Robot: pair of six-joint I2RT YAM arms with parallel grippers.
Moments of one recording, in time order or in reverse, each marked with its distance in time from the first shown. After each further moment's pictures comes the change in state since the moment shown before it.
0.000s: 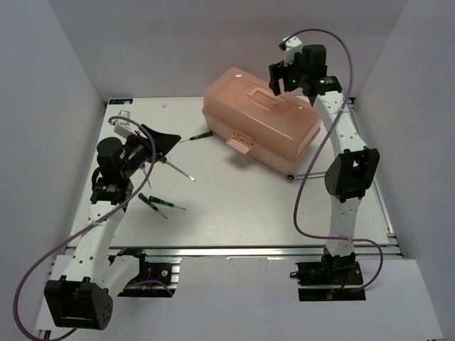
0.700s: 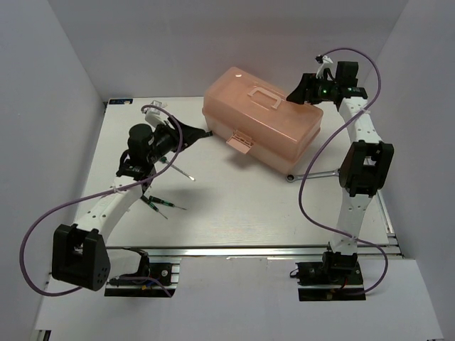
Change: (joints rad) left arm -0.188 0.301 0.040 0.232 -0.067 -0.006; right arm -0.282 0.076 -0.132 0.058 -0.517 0.303
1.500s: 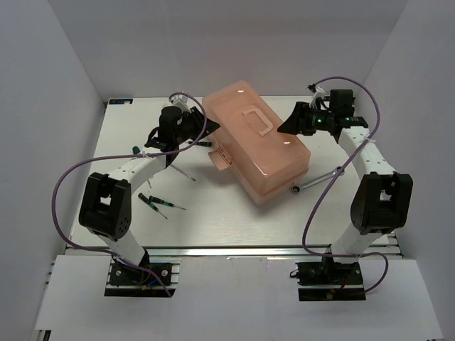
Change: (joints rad) left arm -0.091 0.428 0.274 -0.013 -0.113 0.059; right arm 0.070 -0.490 -0.664 0.079 -0.039 0.134
